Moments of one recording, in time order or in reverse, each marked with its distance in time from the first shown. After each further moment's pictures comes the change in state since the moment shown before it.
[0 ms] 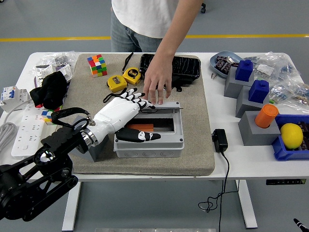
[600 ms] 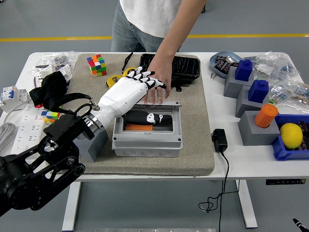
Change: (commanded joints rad) left arm -0.067 -0.069 -0.091 0.058 0.015 0.029 -0.005; right arm 0.001 0.002 -0.004 0.000 0.002 0.001 -0.001
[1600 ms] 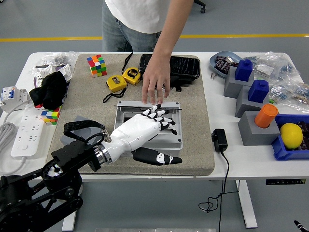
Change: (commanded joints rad) left arm 0.086 0.064 0.170 -0.259 -0.073 -0.113 0.066; right arm -0.008 -0.002 -0.001 0.002 0.001 -0.003 0.002
